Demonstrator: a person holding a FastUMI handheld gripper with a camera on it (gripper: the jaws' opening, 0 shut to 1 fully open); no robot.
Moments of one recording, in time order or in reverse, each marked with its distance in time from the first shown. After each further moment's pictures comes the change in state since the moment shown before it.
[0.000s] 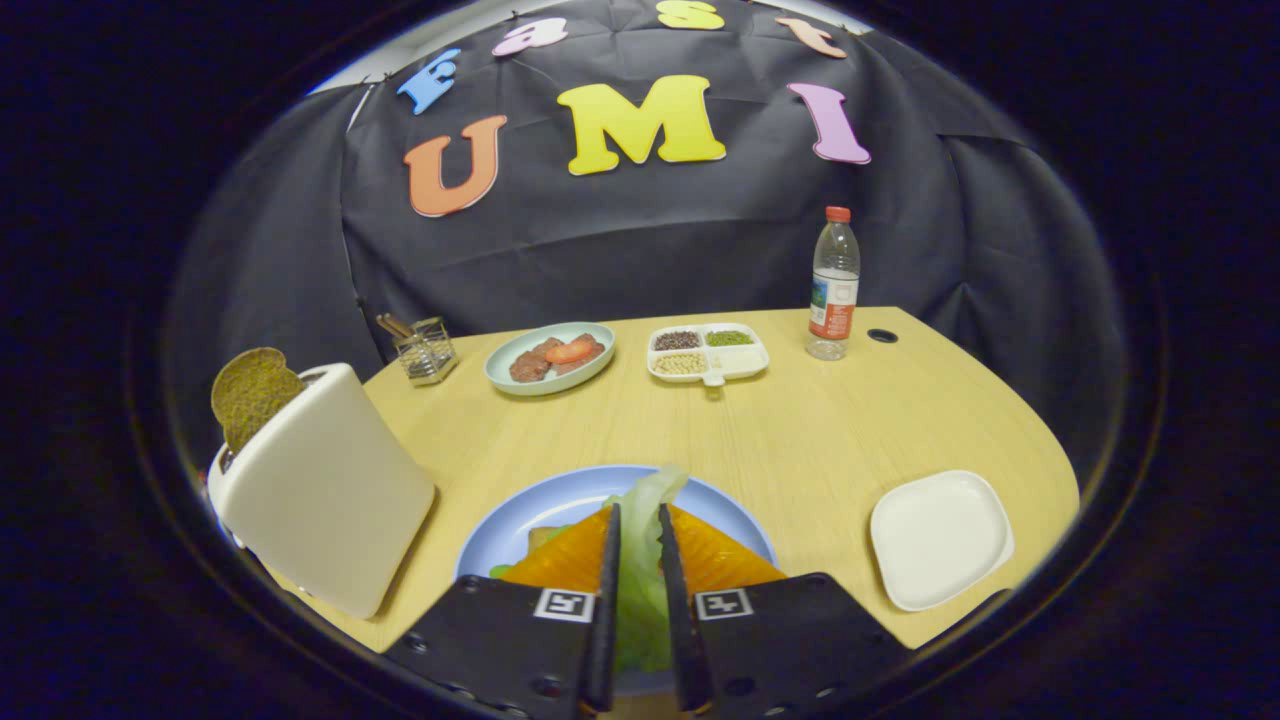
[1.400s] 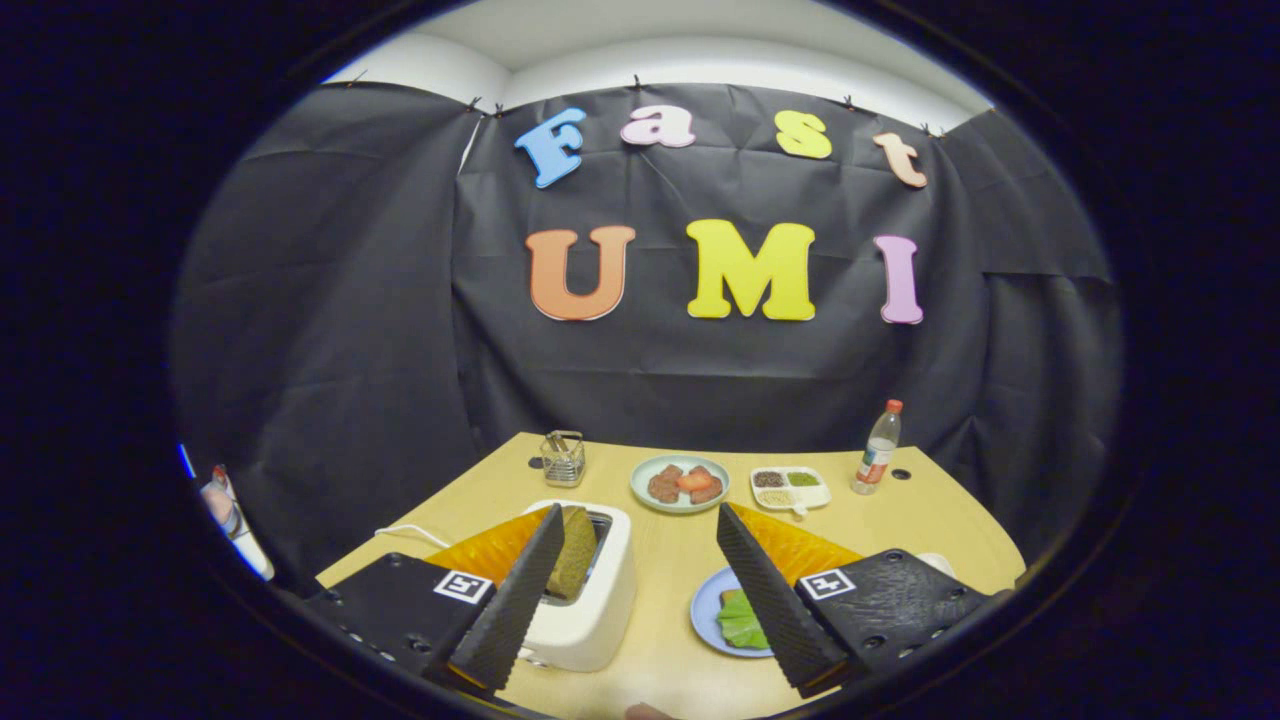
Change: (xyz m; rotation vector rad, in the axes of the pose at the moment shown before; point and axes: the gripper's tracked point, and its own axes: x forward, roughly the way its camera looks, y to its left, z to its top) arm -0.159 0.218 0.099 -0.190 -0.262 -0.004
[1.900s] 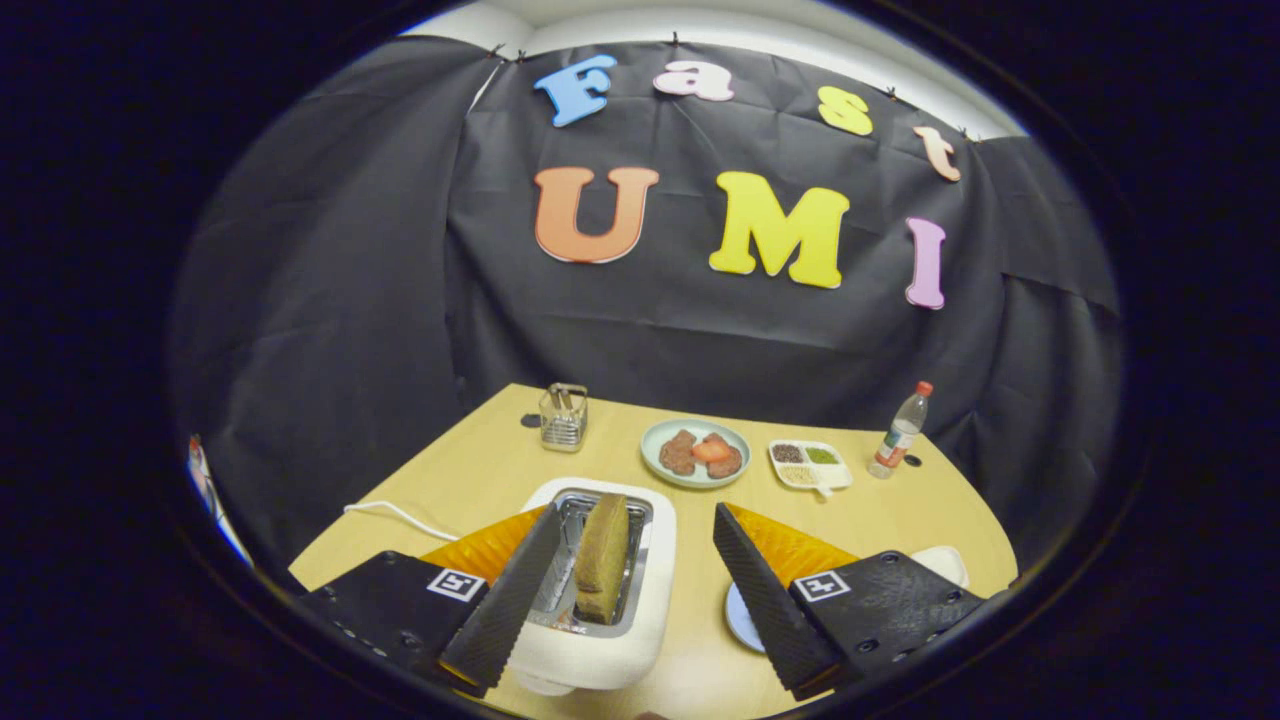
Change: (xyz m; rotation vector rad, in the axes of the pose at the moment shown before) arm 0.081 0.040 -0.050 -0.074 0.193 -0.080
